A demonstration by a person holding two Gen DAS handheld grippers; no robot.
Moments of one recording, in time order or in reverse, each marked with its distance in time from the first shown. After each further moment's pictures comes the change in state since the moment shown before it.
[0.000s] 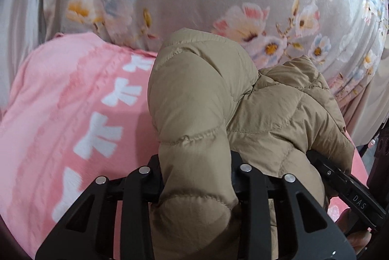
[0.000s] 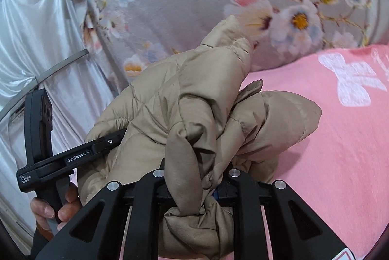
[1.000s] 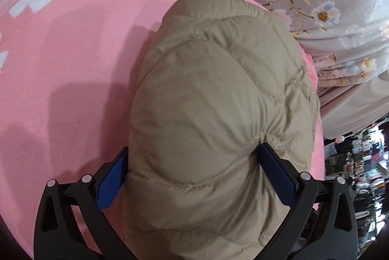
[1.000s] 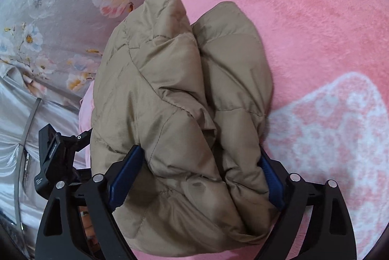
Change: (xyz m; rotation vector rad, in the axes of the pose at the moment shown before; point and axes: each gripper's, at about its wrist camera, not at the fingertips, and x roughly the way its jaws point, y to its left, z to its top) left arm 0.064 -0.072 -0.109 -0.292 0.492 -0.164; right arm -0.100 -0.150 -0.139 0.607 0.221 -0.134
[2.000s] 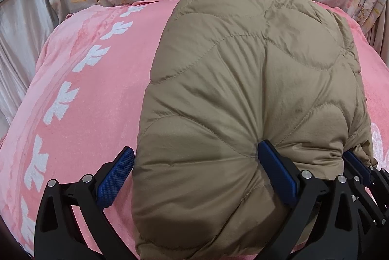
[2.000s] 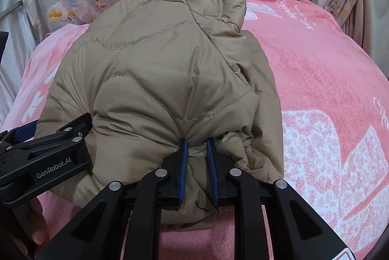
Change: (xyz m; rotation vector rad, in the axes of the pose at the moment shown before) left arm -0.005 -0.058 -0.108 0.346 -0.264 0.544; right arm -0.002 0.048 -0.076 -0.497 -0.155 -0.453
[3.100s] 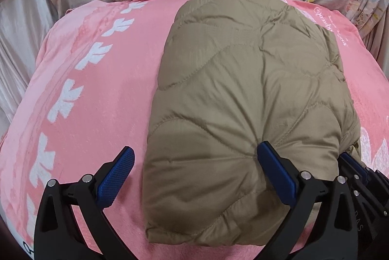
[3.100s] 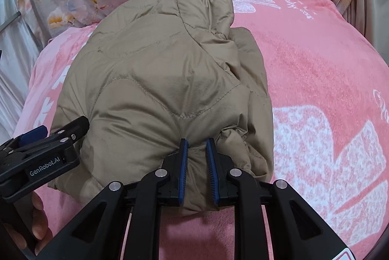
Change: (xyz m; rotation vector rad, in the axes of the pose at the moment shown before) left arm -0.016 0.011 0.007 -0.022 0.029 -0.033; right arm -0.015 -0.010 0.014 0.057 0.063 0.050
